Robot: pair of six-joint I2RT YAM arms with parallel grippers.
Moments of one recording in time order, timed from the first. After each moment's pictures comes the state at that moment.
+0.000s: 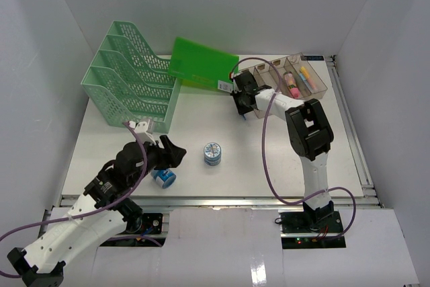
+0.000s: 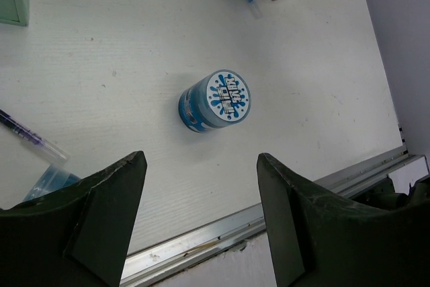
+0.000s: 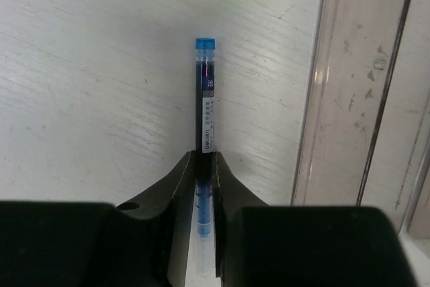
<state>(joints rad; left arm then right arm) -0.72 0.52 0.59 -0.48 -0.18 -0.66 0.52 2.12 1.54 -0.37 0.07 0.04</state>
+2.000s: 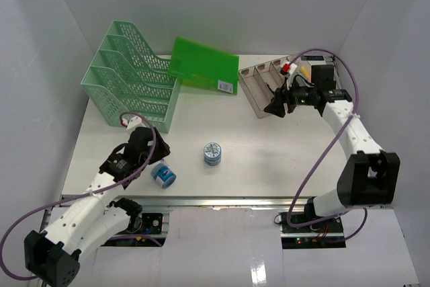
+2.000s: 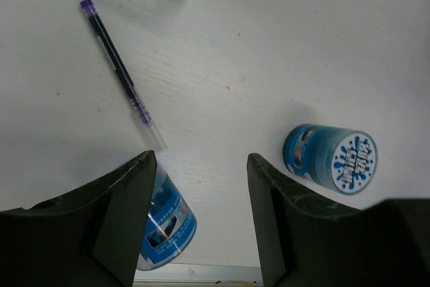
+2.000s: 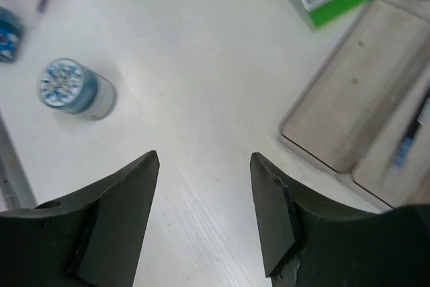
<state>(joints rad) -0.55 0.76 0.62 -0.59 -0.34 -0.80 0.09 1.52 1.25 -0.53 -0.84 -0.47</state>
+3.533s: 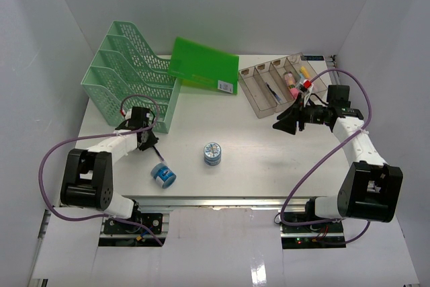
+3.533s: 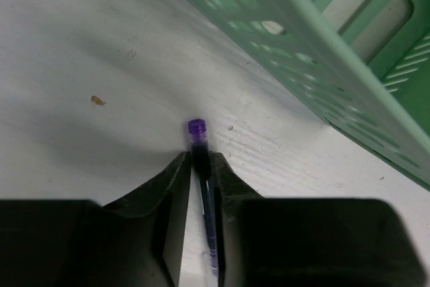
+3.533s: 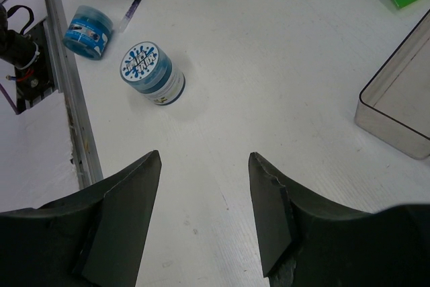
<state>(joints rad) -0.13 1.46 0.71 -0.29 -0.19 -0.63 -0.09 1.34 0.97 -0.53 -1.21 -0.53</state>
